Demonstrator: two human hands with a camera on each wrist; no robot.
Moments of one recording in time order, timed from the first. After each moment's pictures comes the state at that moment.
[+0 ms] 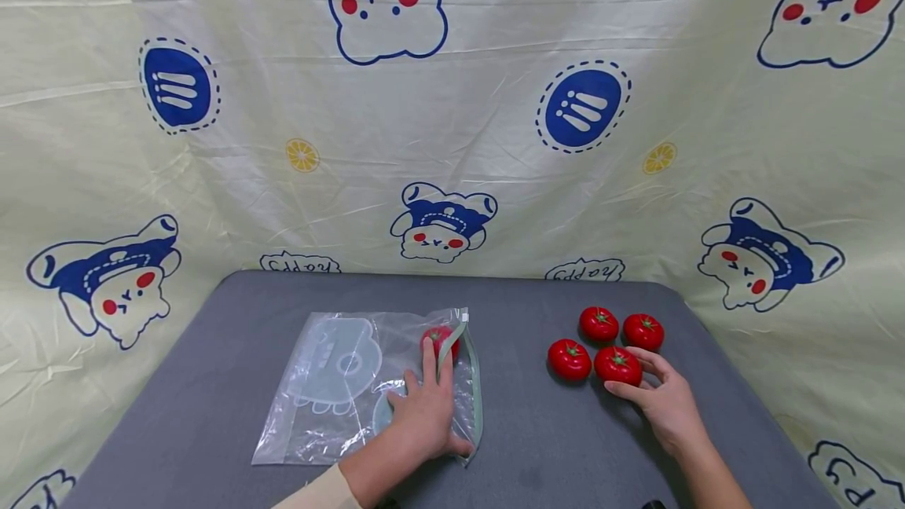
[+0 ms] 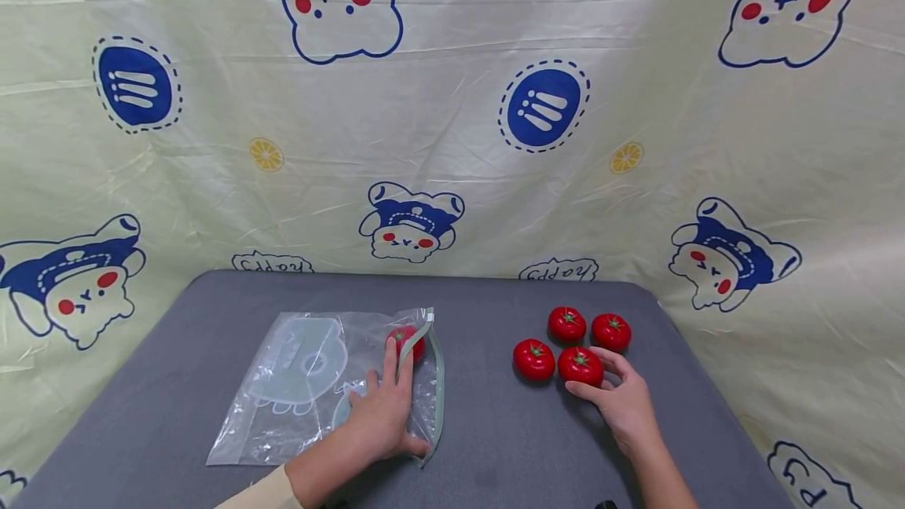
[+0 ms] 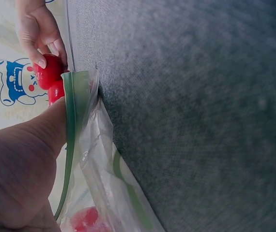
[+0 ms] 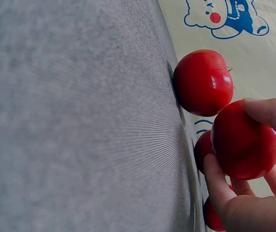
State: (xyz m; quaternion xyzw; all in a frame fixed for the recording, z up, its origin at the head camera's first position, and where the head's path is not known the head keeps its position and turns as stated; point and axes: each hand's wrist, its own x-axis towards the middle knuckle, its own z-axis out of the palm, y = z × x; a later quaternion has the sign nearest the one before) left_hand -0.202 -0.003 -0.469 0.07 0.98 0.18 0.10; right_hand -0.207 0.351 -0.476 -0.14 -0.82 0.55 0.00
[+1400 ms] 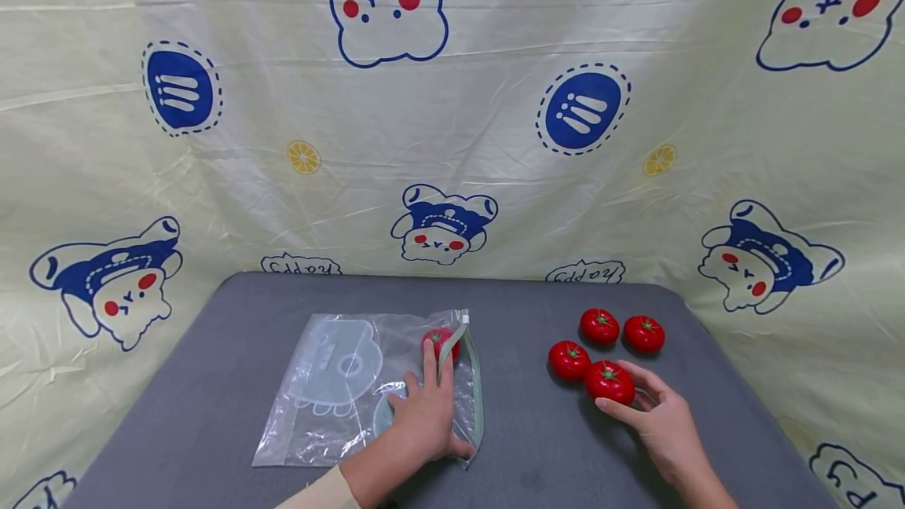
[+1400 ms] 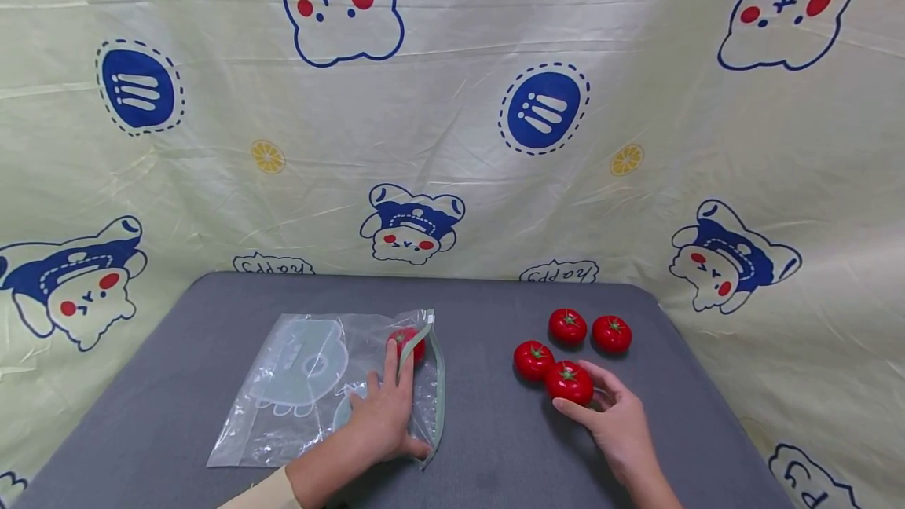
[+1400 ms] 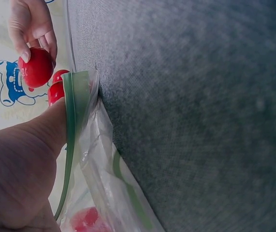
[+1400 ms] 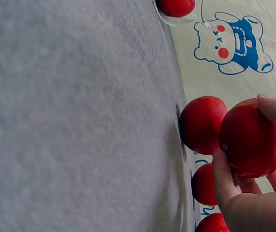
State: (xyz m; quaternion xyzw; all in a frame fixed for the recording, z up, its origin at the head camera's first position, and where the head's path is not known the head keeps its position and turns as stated) left_hand -0.202 -0.002 -0.469 0.07 0.98 0.18 0.10; right_hand -0.180 0.323 -0.469 -0.16 -0.81 0.57 0.00
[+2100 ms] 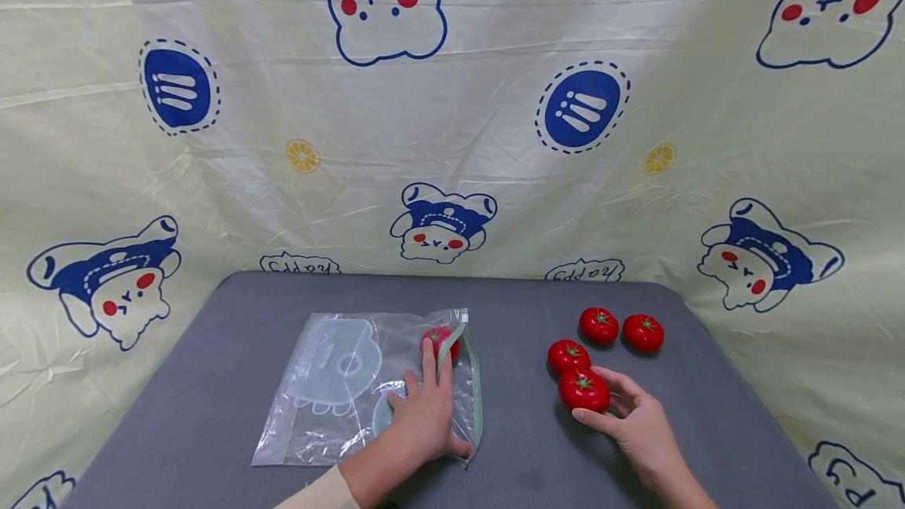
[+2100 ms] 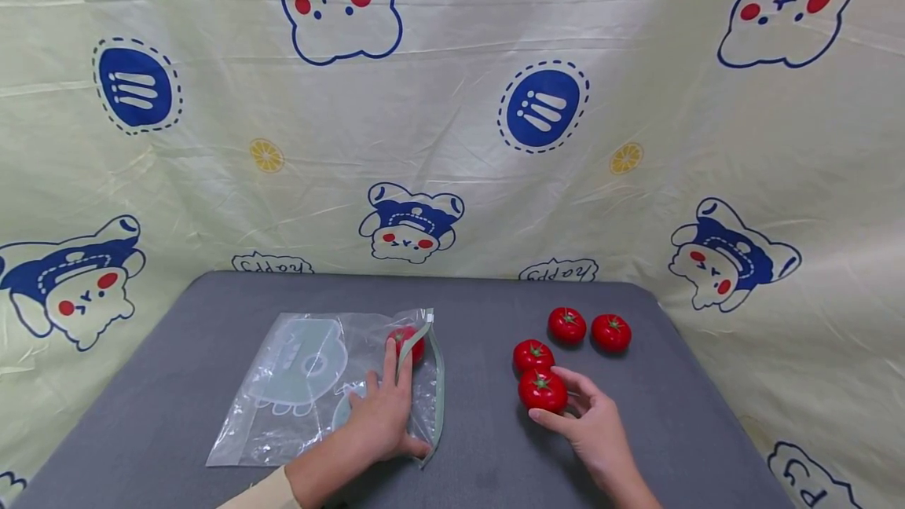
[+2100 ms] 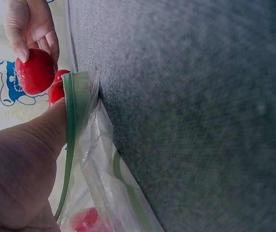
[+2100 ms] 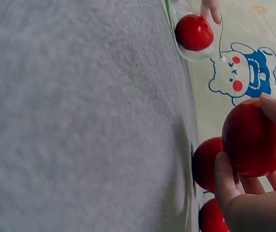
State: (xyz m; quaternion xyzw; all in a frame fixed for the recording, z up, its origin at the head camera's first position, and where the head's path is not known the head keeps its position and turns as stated) left_hand -0.202 -0.002 -0.470 0.07 0.98 0.18 0.10; right_hand -0.176 0.296 -0.475 -0.13 -0.81 0.57 -0.02
